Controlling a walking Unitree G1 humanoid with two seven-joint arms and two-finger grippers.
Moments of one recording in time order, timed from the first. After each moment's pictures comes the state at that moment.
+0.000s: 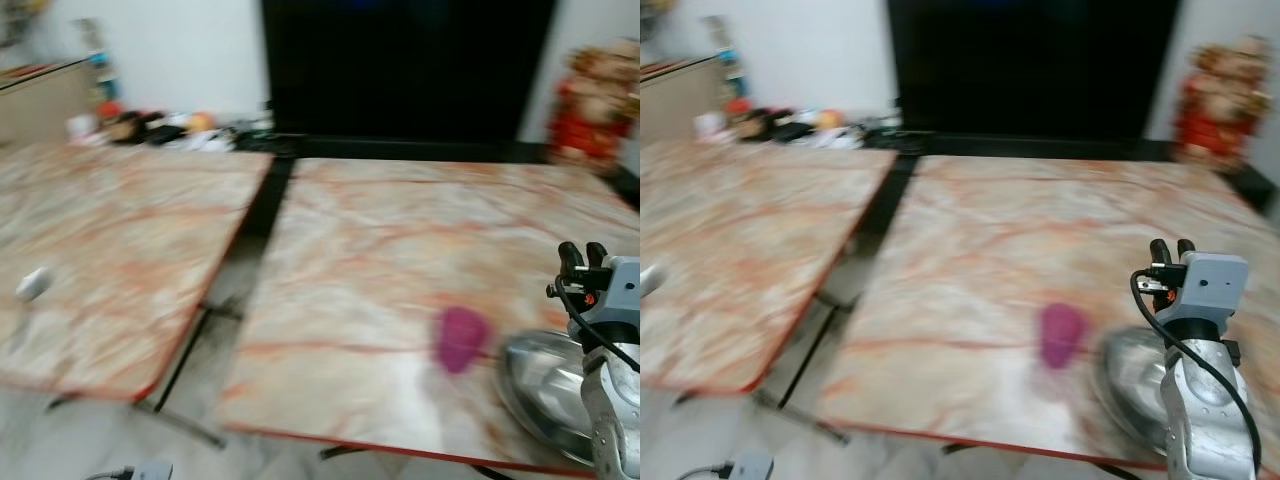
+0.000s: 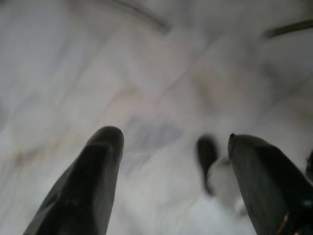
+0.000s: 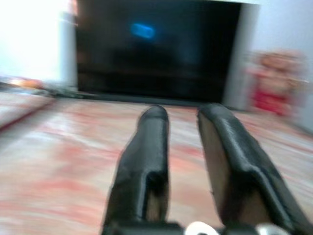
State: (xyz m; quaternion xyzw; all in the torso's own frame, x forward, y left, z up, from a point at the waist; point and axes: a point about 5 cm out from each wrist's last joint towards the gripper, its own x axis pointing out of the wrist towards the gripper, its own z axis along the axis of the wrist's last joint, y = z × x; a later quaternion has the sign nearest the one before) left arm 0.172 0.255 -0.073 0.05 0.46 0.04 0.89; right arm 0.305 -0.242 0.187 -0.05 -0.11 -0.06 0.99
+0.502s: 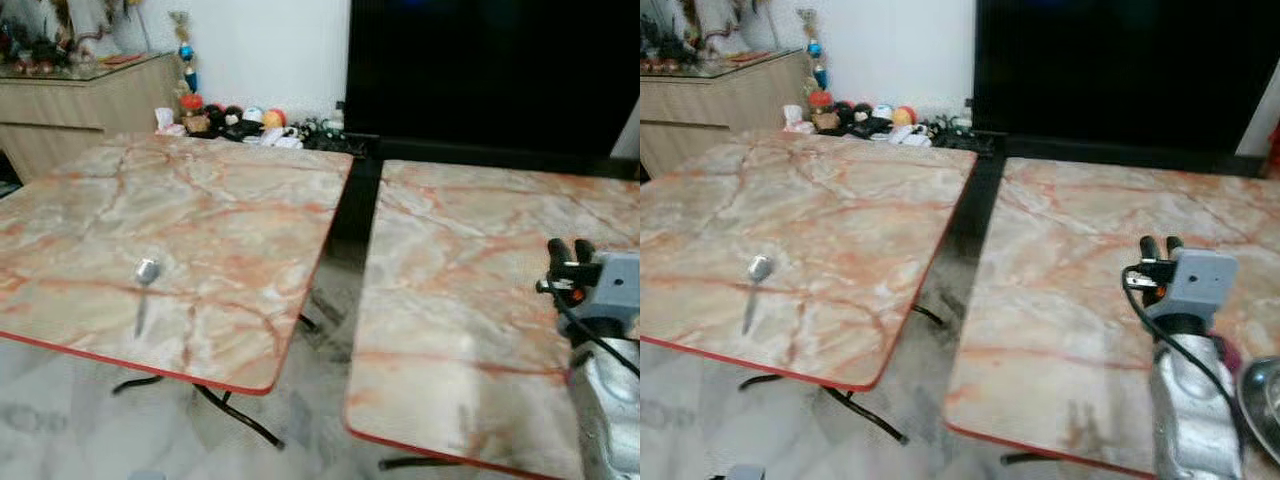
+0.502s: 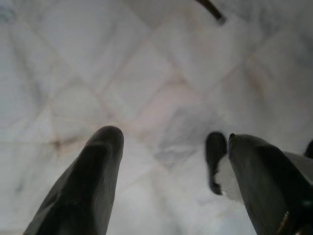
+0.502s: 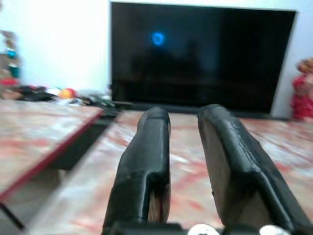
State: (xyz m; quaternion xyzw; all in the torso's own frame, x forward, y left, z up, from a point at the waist) left arm 0.168 0.257 -0.074 0.04 0.46 0.05 0.89; right arm 0.308 -0.241 0.190 -0.04 -0.11 -0.06 0.99
